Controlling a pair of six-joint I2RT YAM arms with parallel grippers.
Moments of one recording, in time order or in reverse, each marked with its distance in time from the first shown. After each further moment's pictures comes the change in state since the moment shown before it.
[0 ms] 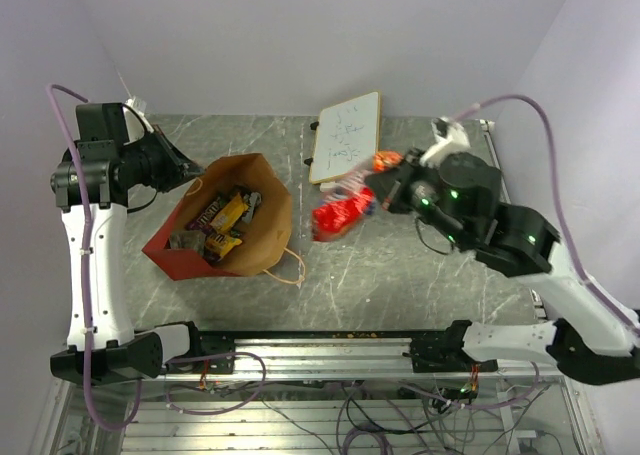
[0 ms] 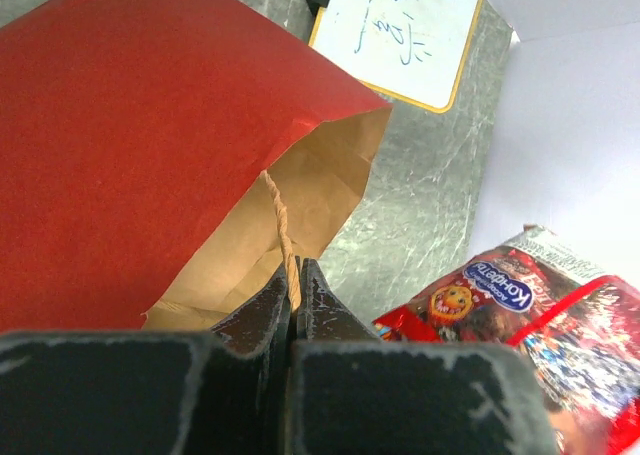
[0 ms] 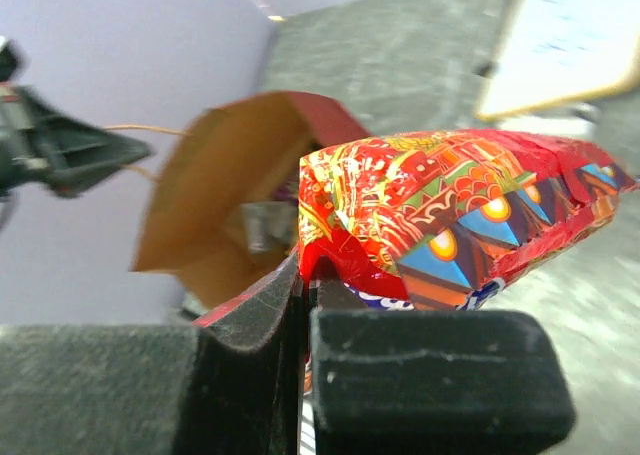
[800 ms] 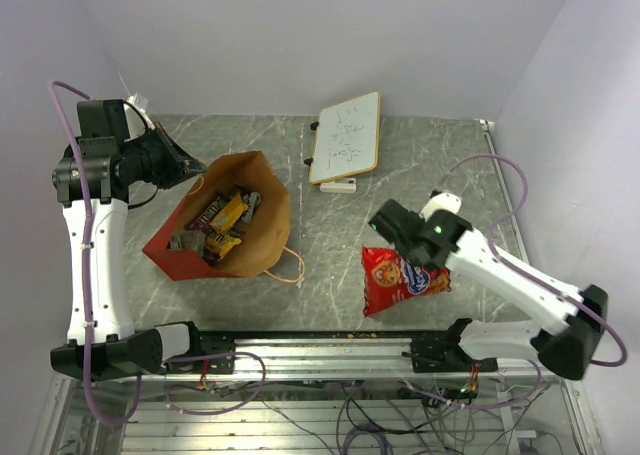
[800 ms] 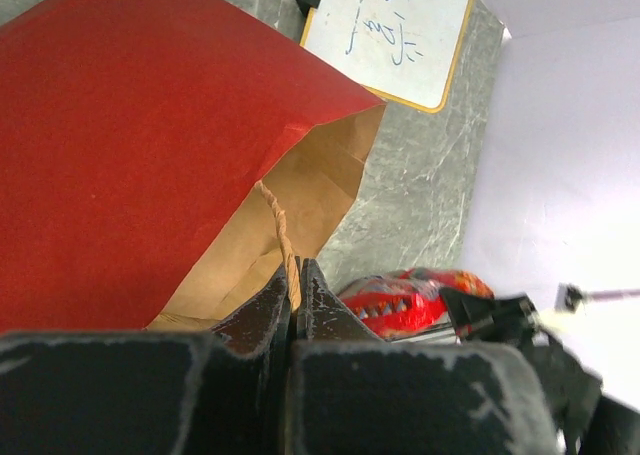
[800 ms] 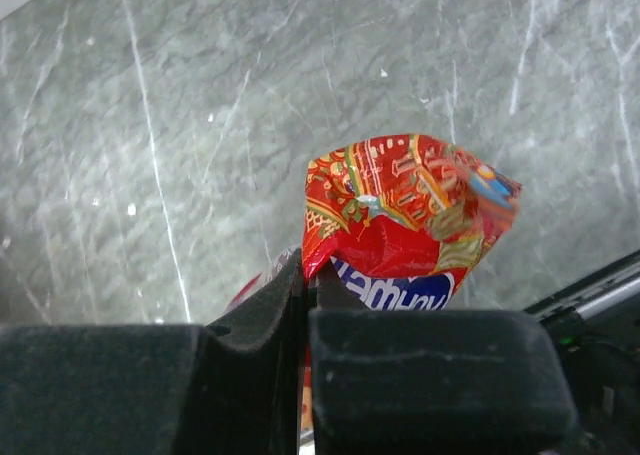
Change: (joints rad) left arm 0.000 0.023 0.008 0.018 0.018 0.000; right arm -0.107 0.003 -0.505 -0.592 0.348 0.614
